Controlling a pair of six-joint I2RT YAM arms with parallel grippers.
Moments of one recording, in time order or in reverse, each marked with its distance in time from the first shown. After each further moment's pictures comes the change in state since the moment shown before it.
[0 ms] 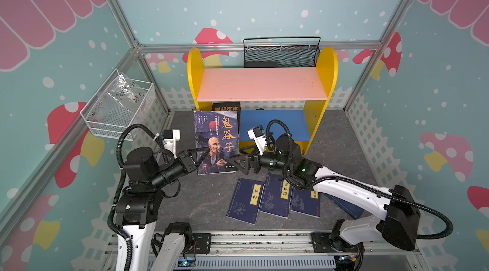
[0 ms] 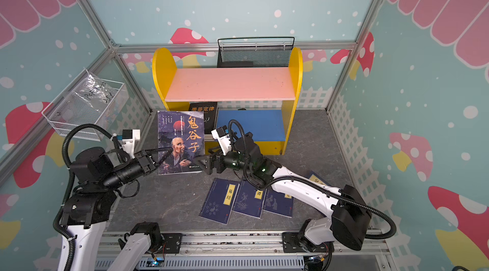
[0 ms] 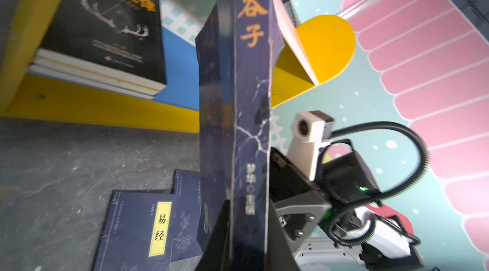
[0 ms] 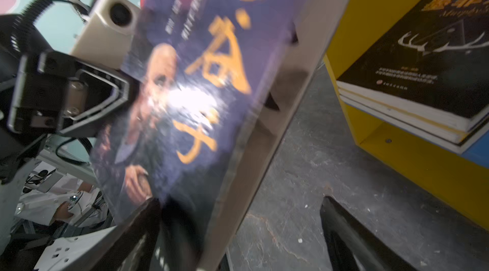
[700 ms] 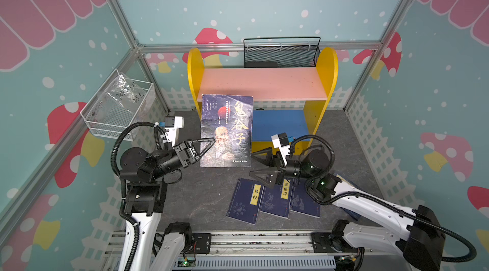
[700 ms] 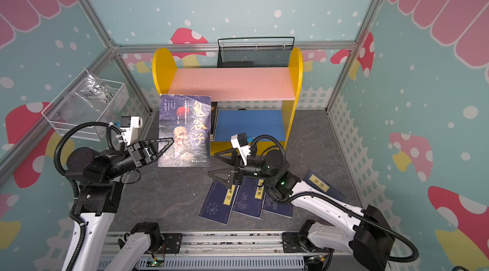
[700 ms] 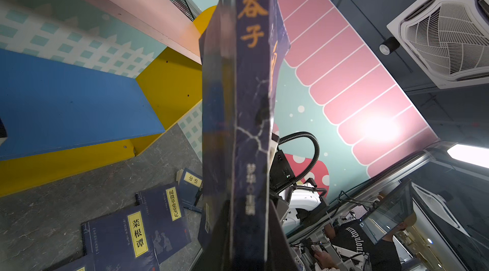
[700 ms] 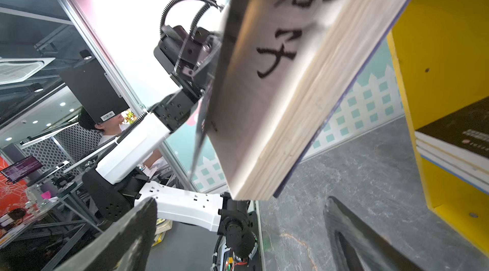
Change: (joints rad) left arm -0.006 0.051 -0.106 0.645 0.275 -0.339; right arm -0.078 -0.272 -0.256 0.394 -0.257 0.064
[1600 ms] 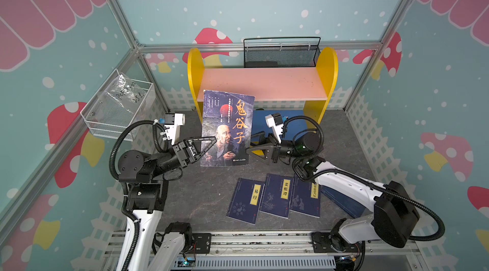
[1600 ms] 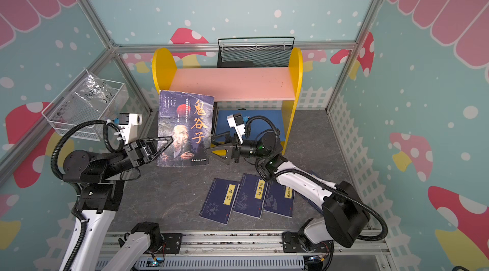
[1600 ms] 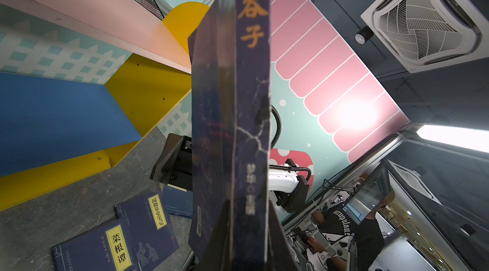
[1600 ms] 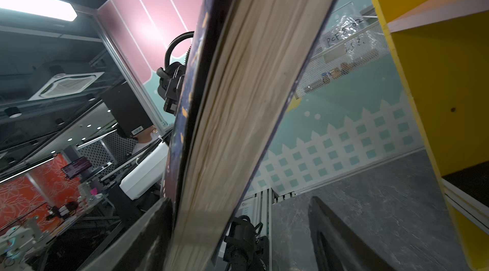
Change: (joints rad) left arm -0.041 0.026 0.000 0.193 0.023 -0.115; right arm -0.130 0.335 0.196 0.338 -0.251 0.261
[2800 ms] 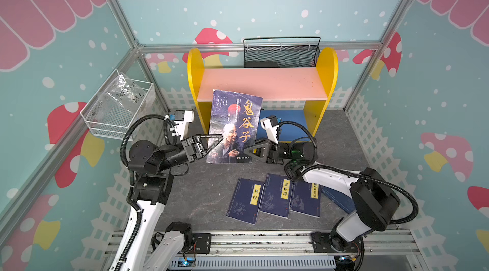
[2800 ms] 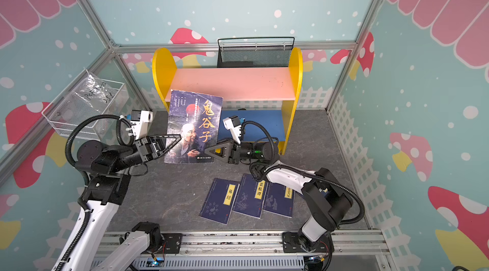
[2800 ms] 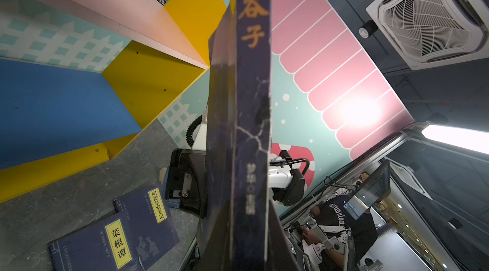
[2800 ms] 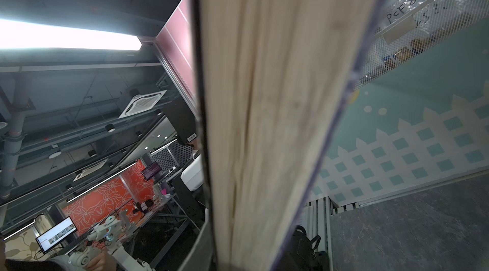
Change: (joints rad) left arm -0.084 0.067 0.015 -0.061 -0.039 0.090; right arm 0.027 0.156 -0.019 0.462 -0.034 0.414
